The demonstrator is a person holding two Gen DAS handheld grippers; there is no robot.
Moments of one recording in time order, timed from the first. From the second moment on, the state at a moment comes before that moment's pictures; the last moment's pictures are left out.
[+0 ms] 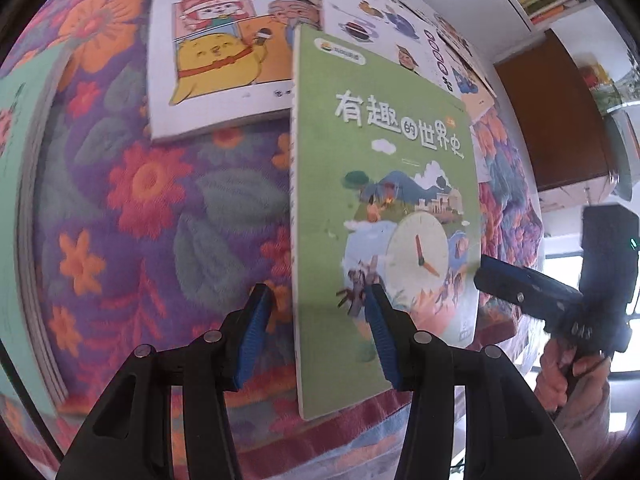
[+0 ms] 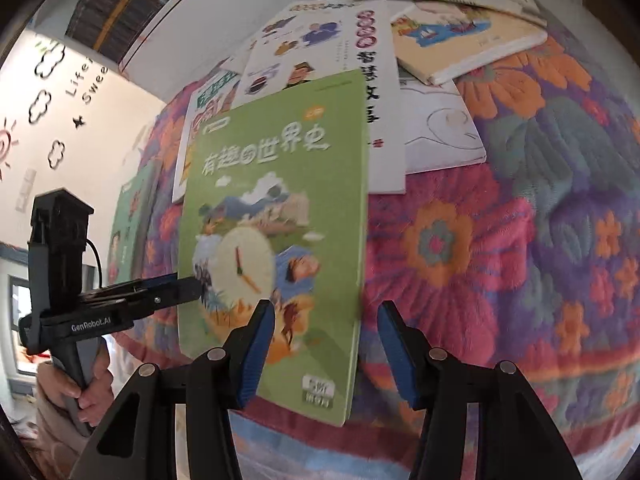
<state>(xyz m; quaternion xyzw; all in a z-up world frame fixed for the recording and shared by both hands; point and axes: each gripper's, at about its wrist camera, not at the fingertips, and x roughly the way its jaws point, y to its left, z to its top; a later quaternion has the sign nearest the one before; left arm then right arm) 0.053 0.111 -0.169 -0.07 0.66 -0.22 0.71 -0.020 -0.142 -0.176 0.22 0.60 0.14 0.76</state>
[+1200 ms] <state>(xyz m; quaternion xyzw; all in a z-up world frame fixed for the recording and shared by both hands) 0.099 0.109 -0.178 -0.16 0.66 -0.21 0.71 0.033 -0.150 -0.199 0.32 0.58 0.17 0.74</state>
